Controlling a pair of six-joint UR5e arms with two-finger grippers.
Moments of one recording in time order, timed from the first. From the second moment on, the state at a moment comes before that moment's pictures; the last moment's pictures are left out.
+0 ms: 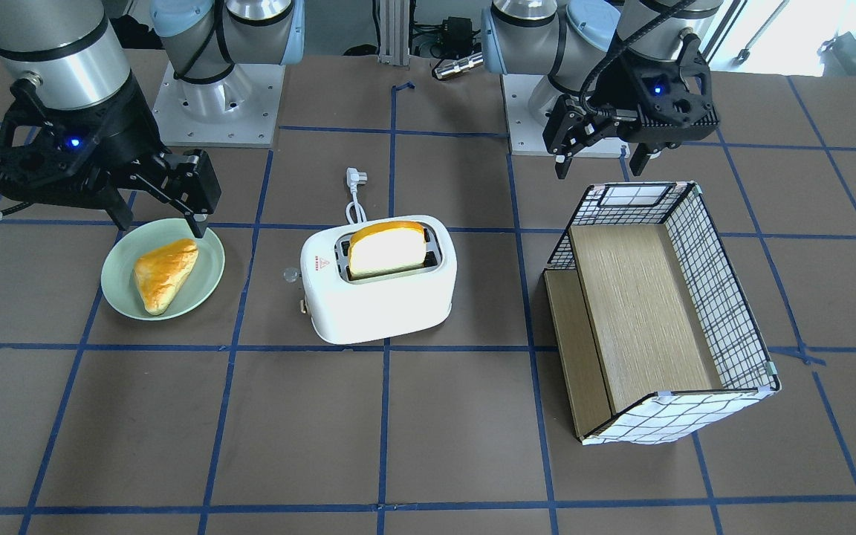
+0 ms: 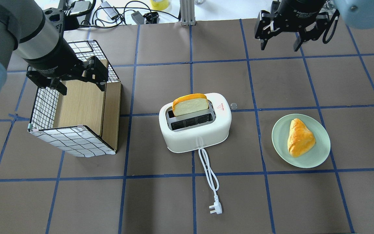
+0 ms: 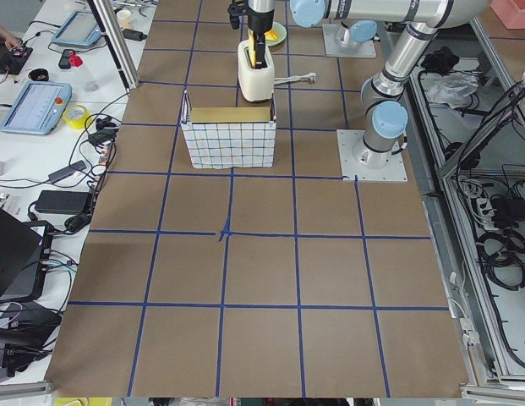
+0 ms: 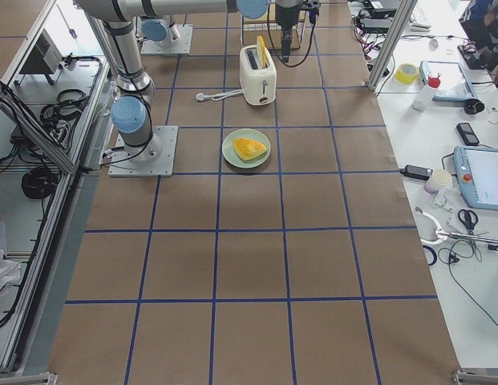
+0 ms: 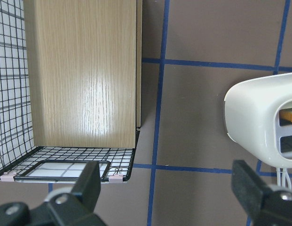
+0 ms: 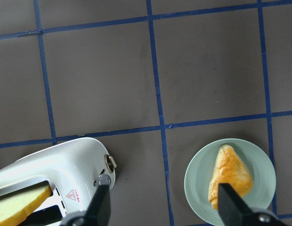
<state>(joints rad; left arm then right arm) -1.57 -1.46 -1.67 -1.52 1.59 -0.08 1.59 -1.47 1.42 -1.61 -1.56 0.13</state>
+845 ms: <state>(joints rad) -1.57 -1.46 -1.67 -1.52 1.59 -0.08 1.40 -1.45 1.62 -1.54 -0.99 -0.12</state>
